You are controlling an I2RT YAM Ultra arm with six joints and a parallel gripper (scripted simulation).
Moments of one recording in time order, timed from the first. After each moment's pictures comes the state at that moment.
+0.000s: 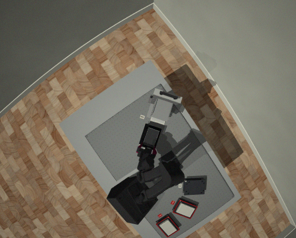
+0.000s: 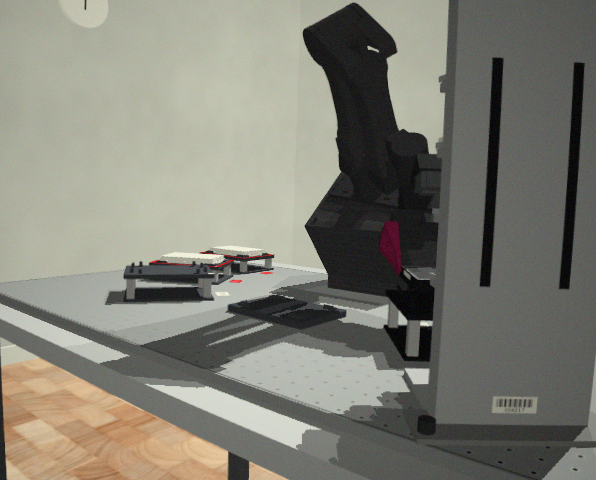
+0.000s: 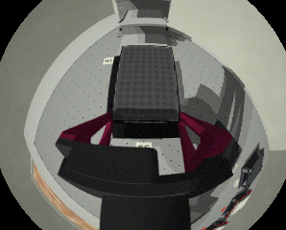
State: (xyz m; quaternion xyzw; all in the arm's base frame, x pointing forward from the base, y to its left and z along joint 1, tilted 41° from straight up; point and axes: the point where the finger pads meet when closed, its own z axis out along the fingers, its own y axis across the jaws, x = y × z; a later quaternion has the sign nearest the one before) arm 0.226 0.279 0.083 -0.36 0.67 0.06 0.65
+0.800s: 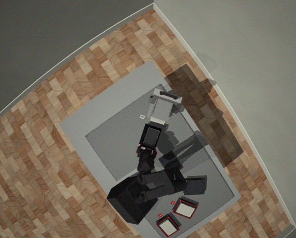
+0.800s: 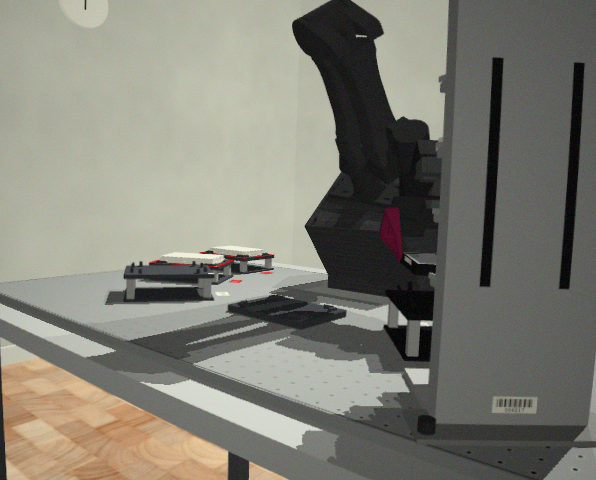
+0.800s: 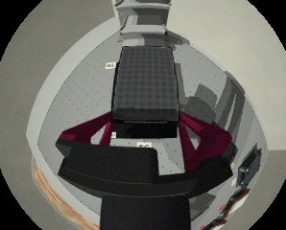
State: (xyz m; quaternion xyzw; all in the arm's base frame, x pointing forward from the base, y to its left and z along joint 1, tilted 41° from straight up) arm 0.213 0.277 0.099 -0.36 0.67 0.06 0.65
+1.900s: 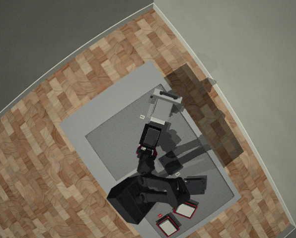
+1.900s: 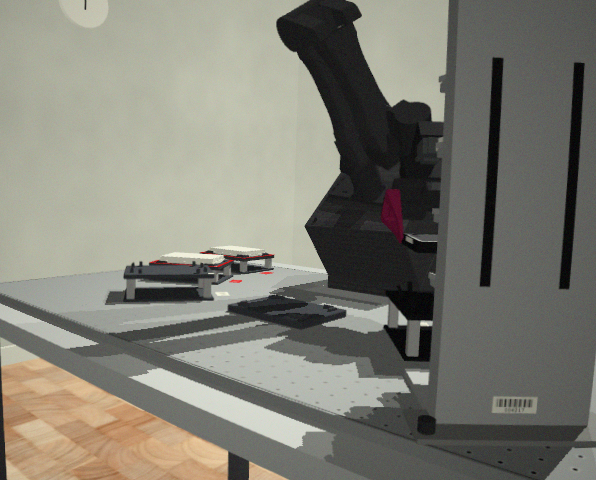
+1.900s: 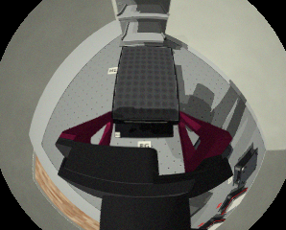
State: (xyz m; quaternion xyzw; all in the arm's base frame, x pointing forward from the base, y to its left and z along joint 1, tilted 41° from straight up) arm 0.195 0.274 0.120 -0.36 0.67 0.07 0.65
